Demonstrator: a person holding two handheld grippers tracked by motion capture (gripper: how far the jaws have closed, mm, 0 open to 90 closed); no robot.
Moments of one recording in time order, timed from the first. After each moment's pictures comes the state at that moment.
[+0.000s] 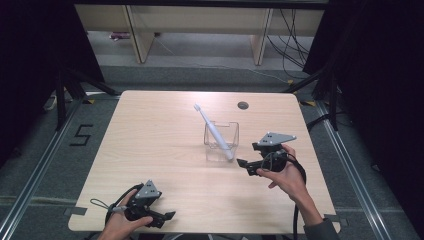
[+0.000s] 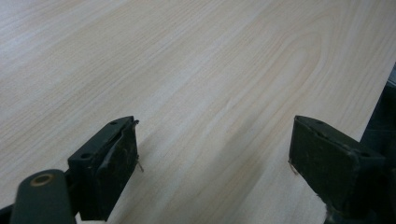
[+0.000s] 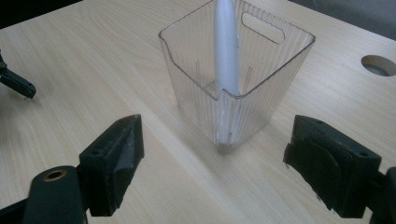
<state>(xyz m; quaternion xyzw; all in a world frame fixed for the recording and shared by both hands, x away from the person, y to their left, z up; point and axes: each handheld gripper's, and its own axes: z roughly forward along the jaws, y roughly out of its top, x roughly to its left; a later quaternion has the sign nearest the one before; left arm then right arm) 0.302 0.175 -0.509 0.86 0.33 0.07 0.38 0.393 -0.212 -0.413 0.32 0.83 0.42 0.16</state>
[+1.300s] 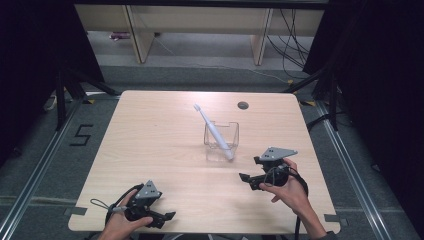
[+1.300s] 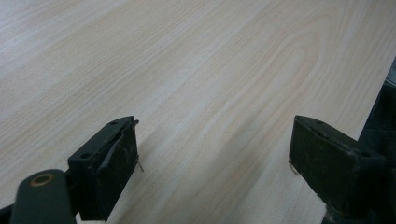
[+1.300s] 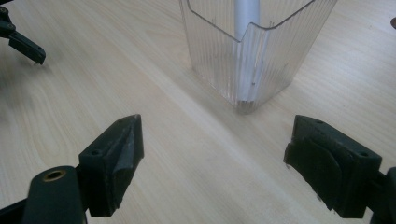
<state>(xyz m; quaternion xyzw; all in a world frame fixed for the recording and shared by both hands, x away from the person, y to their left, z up) 0.302 0.175 -0.509 0.86 0.33 0.06 0.38 0.367 -0.221 -0.442 0.34 0.84 0.41 0.12</state>
